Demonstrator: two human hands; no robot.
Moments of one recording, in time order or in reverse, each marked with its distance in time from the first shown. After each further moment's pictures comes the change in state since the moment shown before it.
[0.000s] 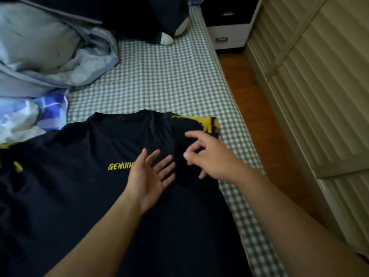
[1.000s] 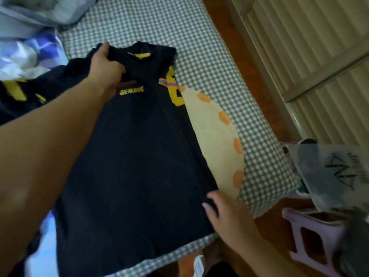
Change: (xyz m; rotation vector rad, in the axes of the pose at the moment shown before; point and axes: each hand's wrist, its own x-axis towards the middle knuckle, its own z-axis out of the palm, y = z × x) left_hand -0.084 0.106 -0.054 0.746 0.111 0.460; right_hand -0.380 0.046 0.203 -0.596 0.160 0.099
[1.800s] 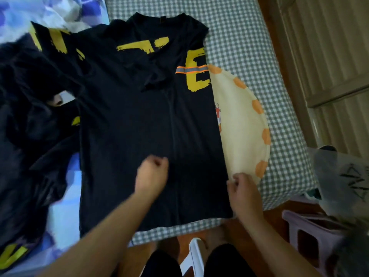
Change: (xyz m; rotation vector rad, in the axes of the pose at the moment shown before) left_hand -0.239 -0.214 -0.060 0.517 -0.005 -0.437; right_hand 0.010 -0.005 0.058 0.081 0.088 0.427
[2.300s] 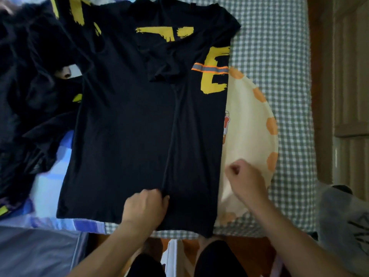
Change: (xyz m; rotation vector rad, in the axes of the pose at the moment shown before) left_hand -0.077 0.004 0.039 0.798 -0.134 0.065; right_hand 0.102 -0.036 -0.055 -0.105 -0.362 -0.119
